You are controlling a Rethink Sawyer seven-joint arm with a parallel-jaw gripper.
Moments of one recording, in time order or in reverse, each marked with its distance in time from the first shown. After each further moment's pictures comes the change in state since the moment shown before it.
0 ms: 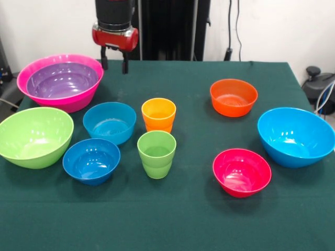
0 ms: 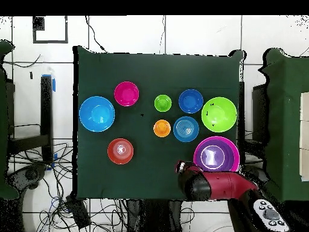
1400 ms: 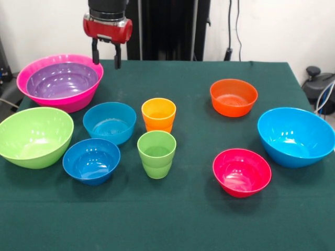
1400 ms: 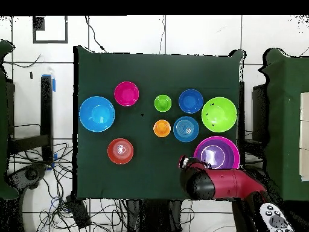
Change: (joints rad) arm -0.016 -0.084 0.048 0.007 -0.001 0.039 0.000
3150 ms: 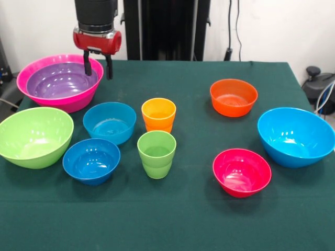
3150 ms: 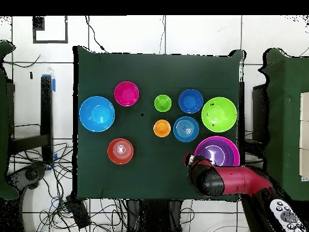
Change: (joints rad) arm -0.113 0.072 0.080 -0.047 -0.060 0.000 0.000
